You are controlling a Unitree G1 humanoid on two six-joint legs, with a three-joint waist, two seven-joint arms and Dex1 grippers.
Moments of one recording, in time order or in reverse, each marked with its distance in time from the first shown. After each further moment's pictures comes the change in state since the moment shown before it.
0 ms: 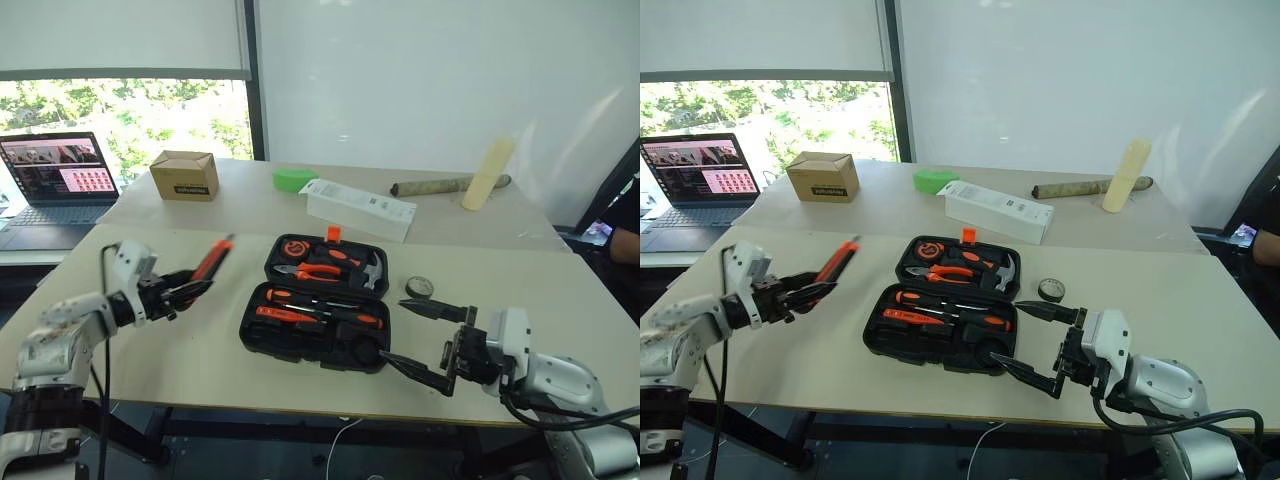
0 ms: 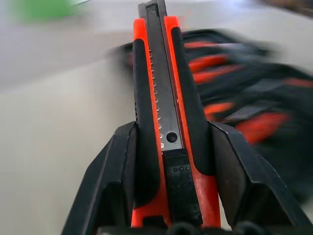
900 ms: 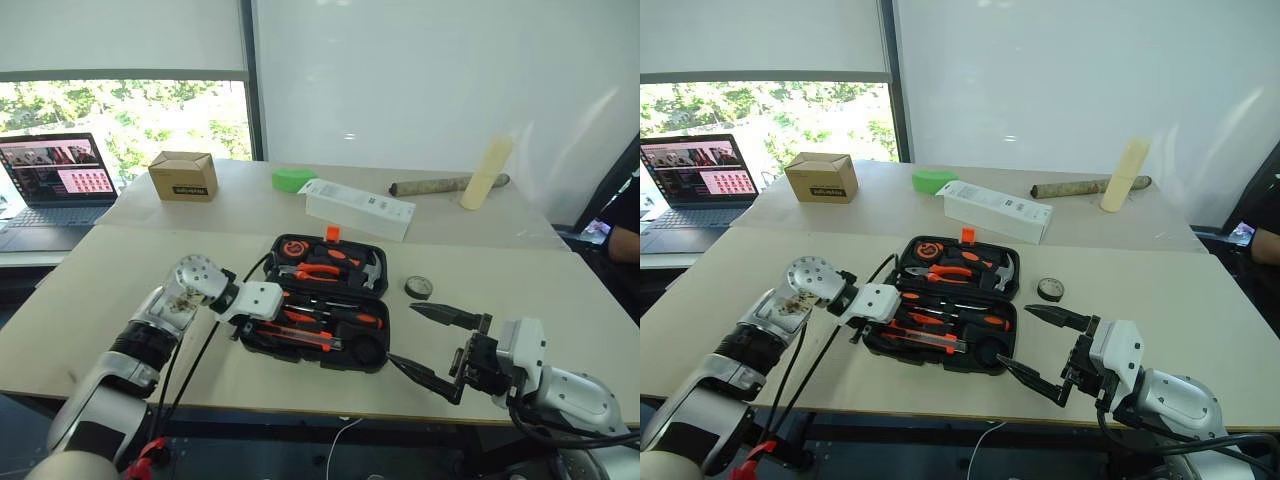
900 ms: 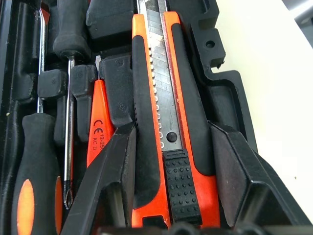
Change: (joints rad) left arm -0.326 -0.183 -0.490 0.288 0.466 -0.468 -0.260; right arm 0.075 -0.001 -0.017 -0.088 -0.003 0.000 -0.089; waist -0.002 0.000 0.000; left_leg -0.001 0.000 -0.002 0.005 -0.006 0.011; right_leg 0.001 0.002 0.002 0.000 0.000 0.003
